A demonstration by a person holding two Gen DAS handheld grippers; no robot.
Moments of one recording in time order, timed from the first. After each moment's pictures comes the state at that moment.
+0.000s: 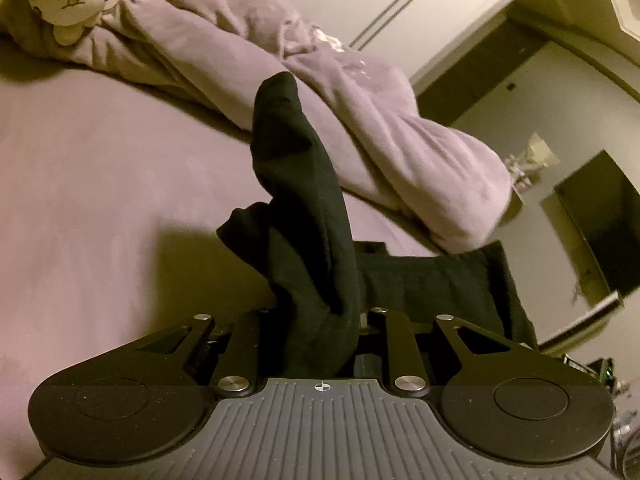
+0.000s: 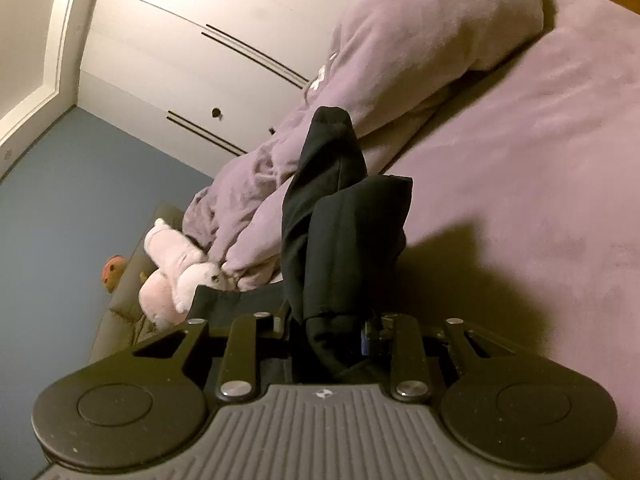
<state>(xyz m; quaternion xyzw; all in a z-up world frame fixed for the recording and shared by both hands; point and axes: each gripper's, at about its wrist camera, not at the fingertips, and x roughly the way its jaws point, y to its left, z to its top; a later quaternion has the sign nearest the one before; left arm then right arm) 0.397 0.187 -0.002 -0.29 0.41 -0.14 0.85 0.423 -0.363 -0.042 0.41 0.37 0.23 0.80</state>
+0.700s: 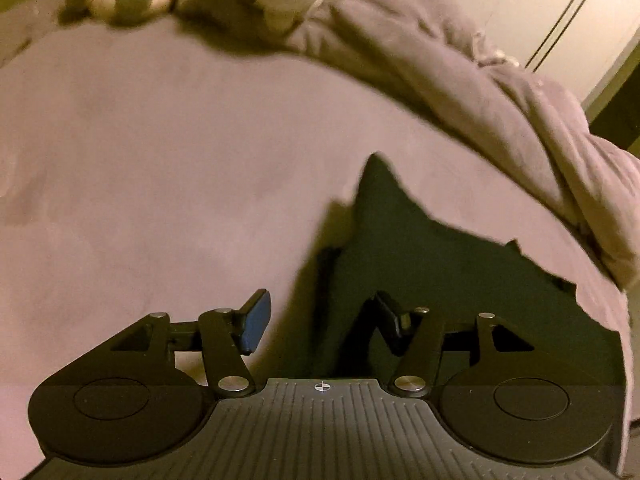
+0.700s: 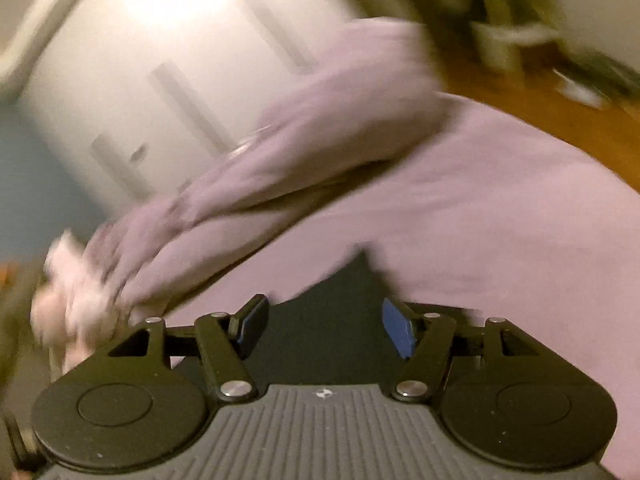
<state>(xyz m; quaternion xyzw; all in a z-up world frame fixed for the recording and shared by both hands) 0.340 0.195 -0.056 -0.23 0.42 0.15 0.86 0.338 -0.337 -0.029 0.25 0.30 0.08 0.92</state>
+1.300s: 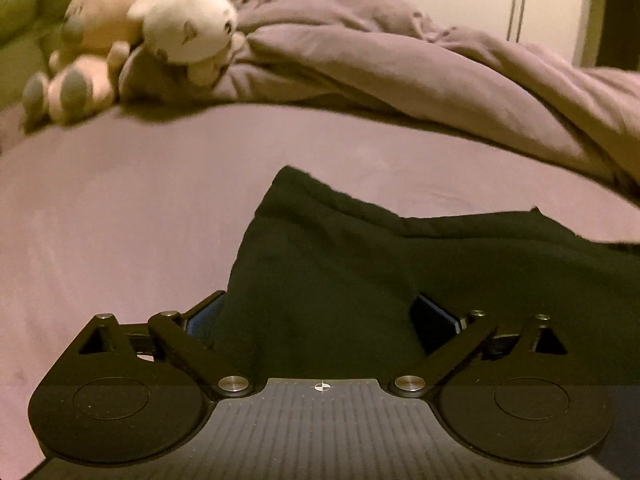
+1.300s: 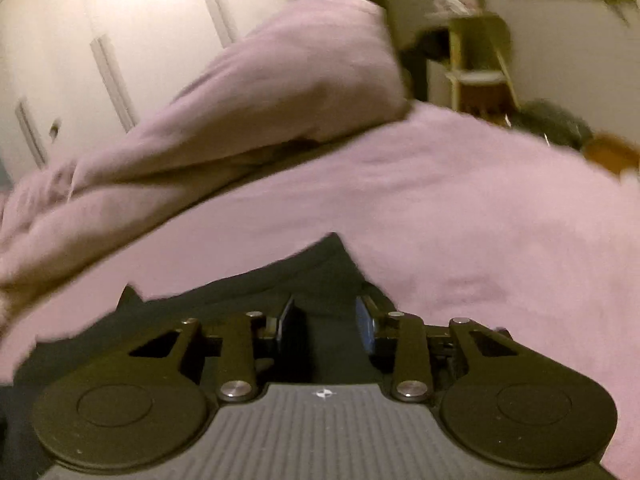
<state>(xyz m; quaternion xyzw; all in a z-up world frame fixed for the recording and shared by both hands) 0.409 0.114 -0.137 -0.10 0.36 0.17 0.91 0.404 -0.317 -0.133 0.20 0.29 -0.09 0.93</state>
